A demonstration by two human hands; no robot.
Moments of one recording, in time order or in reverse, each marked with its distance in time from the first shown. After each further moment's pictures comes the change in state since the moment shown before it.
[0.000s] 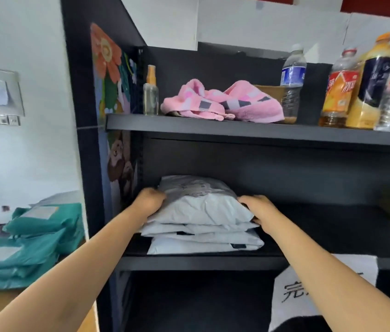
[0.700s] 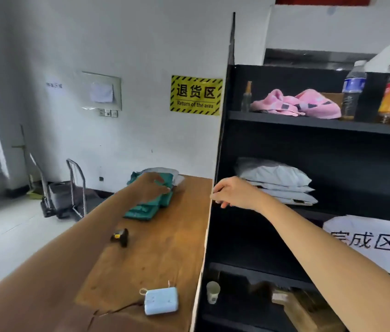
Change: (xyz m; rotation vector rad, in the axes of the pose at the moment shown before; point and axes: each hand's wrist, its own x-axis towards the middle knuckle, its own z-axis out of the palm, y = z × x) left_hand -0.293 -0.082 -0.266 0.366 0.145 0.041; right_hand -0.352 -0.052 0.168 -0.602 -0.480 -0.557
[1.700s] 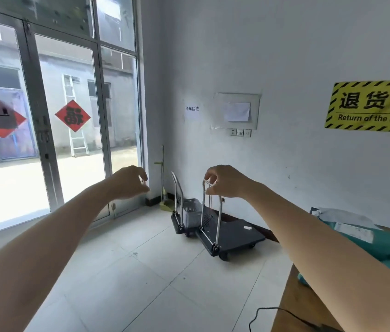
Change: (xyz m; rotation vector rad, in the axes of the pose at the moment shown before) left_hand 0.148 -0.475 -0.604 0.524 0.297 -0.160; right_hand 0.455 -0.562 0.424 -0.241 -0.138 -0.583
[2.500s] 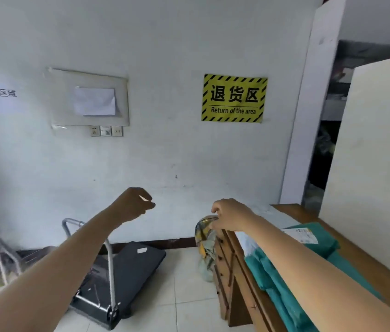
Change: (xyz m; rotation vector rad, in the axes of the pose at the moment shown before) left_hand 0.560 0.081 0.265 -0.622 -0.522 0.403; right_hand 0.263 0.338 0.050 -0.179 0.081 0.878
